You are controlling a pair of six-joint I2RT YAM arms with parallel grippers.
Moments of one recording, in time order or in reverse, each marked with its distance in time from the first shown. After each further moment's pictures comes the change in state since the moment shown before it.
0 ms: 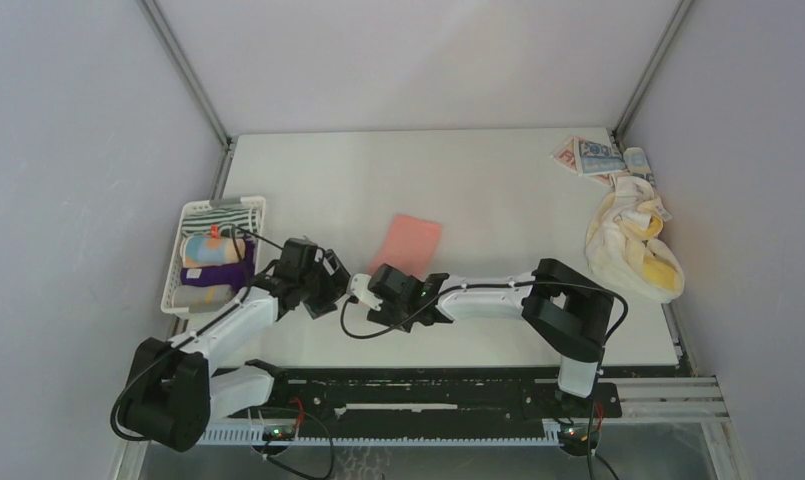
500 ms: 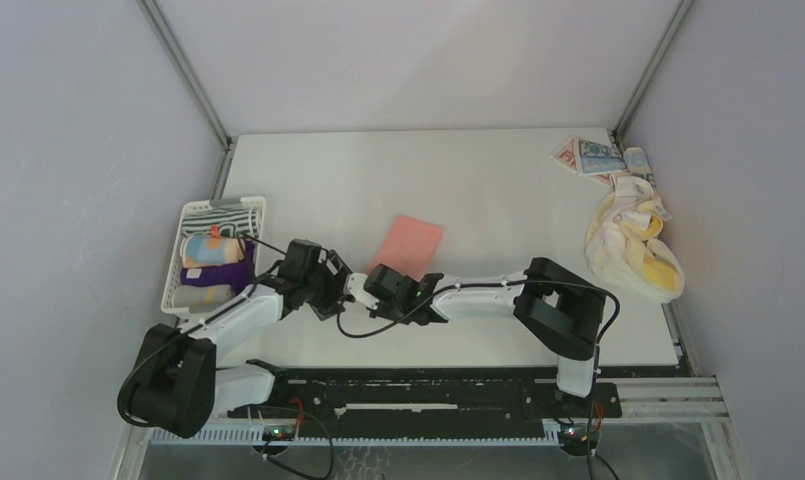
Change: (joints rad) left arm -0.003 0.073 -0.014 0.076 0.033 -0.090; right arm 0.011 0.044 0.034 0.010 0.043 0.002
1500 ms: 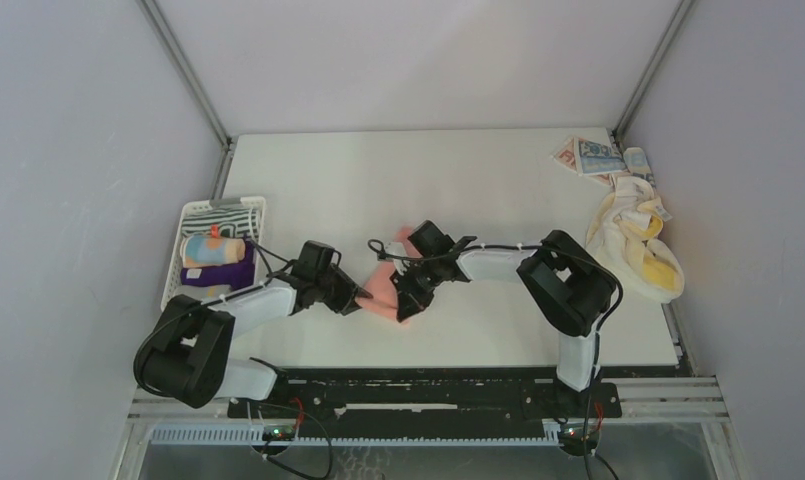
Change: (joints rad) left arm -0.056 0.150 -0.005 0.117 0.039 -0.253; right arm -0.341 0.025 -0.032 0.004 -0.849 0.237
